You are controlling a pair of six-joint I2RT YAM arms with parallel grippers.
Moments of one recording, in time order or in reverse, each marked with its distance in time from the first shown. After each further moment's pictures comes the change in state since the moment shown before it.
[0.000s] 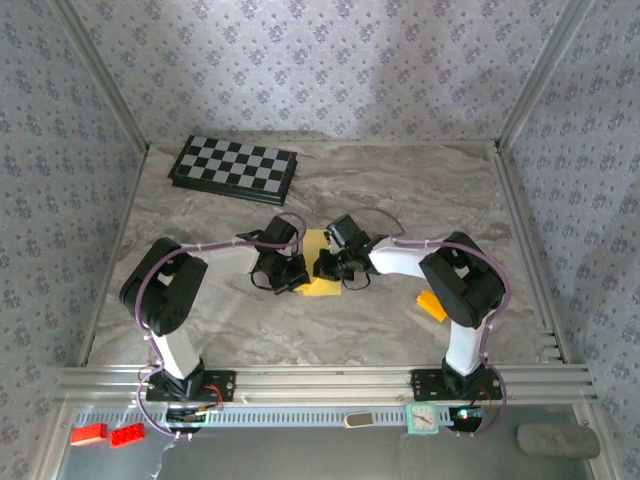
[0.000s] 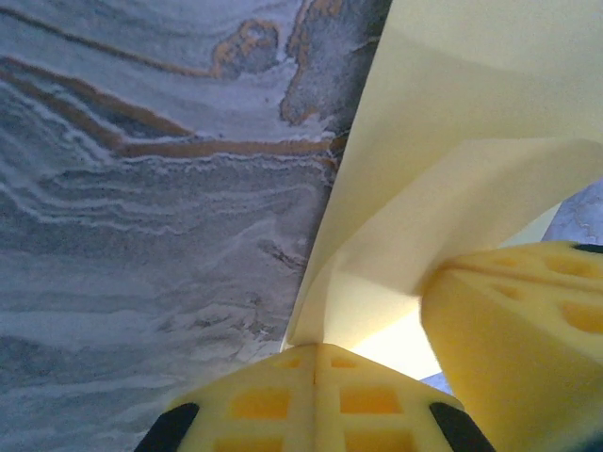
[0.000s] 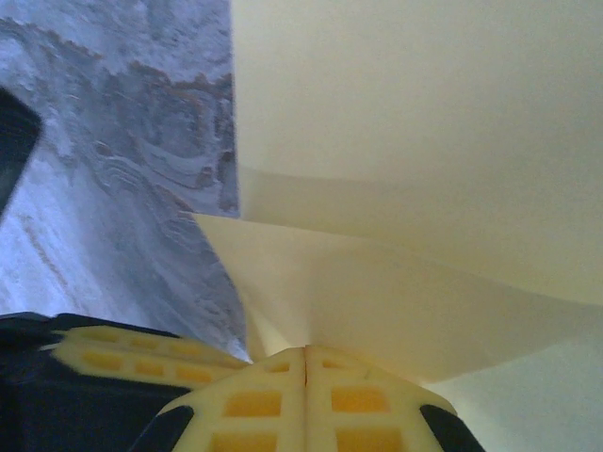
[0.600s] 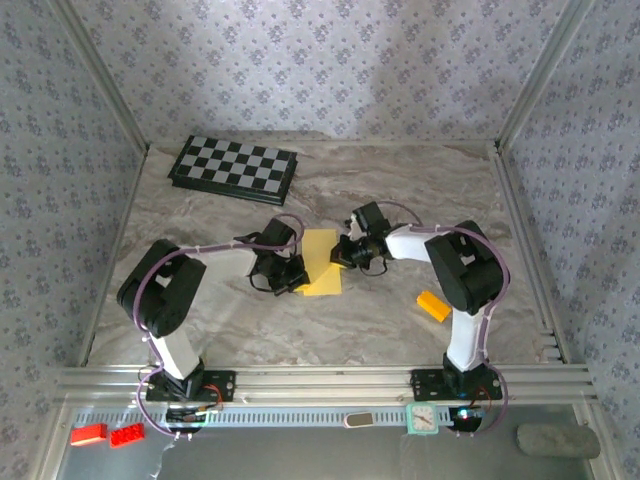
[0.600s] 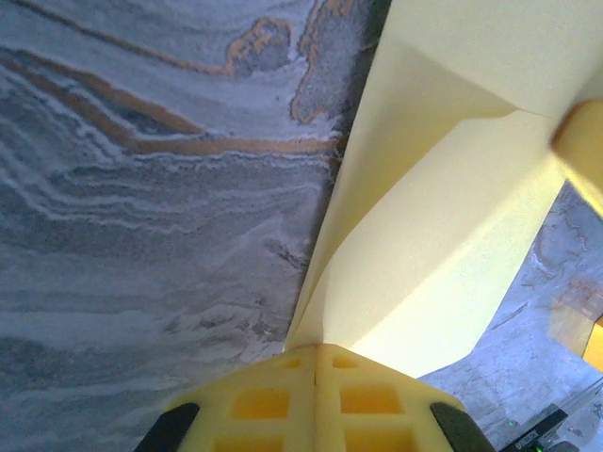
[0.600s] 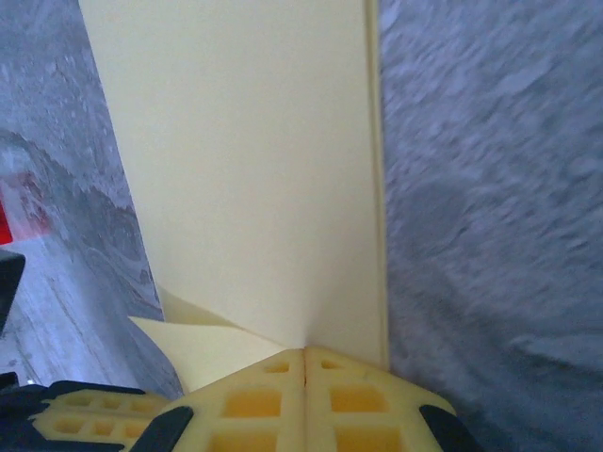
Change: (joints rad) left arm 0.005 -0.012 -0.039 0.050 0.009 -0.018; right arm -0.210 0.055 0.014 0.021 -0.151 -0.055
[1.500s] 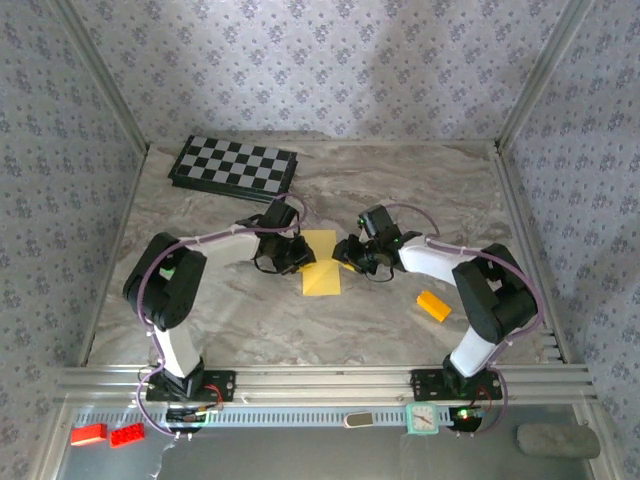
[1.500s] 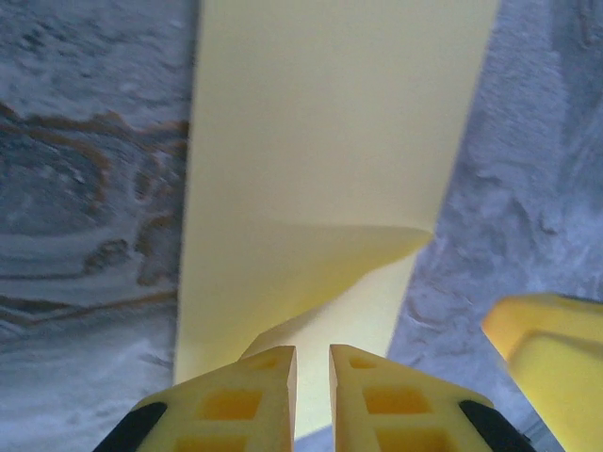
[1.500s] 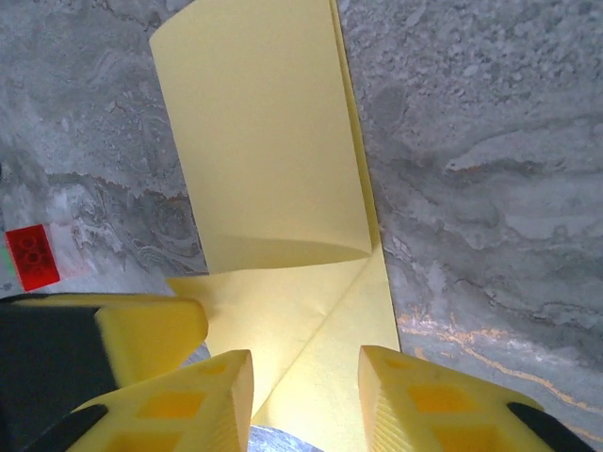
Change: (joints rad) left arm 0.035 0.051 0.171 -0.040 -0.023 0.035; right arm 0.059 -0.246 -0.130 -0.023 0.144 0.216
